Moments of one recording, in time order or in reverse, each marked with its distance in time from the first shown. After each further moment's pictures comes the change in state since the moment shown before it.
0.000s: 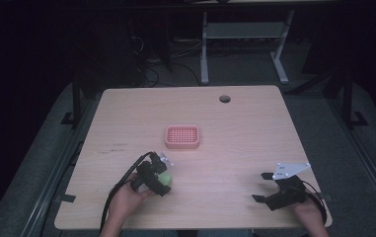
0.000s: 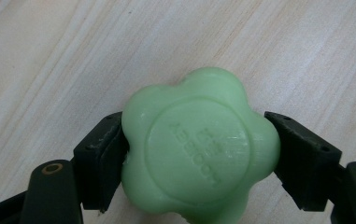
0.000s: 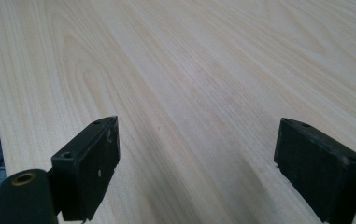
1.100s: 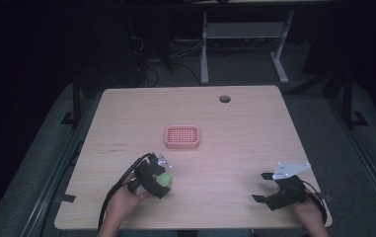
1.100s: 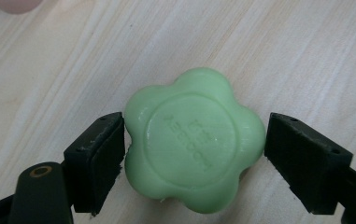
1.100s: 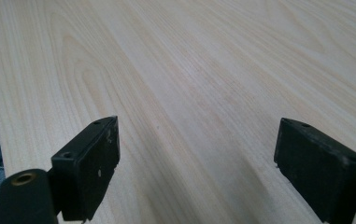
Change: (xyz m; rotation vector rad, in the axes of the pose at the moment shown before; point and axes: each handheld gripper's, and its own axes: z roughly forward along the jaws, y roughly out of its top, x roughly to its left) left arm -0.006 -0.005 -0.009 -0.046 0.035 0.049; right arm 0.000 0.000 0.000 0.001 -0.001 0.000
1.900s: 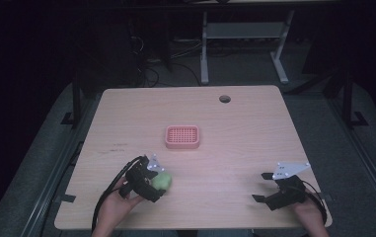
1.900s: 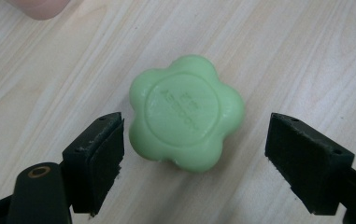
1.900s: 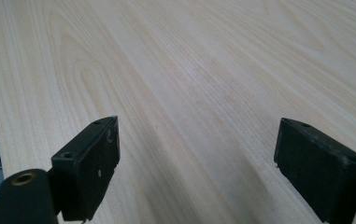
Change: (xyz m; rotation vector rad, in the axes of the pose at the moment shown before) left arm -0.005 -0.017 -0.023 -0.088 0.013 0.004; right arm 0.000 0.000 0.000 0.003 -0.003 0.002
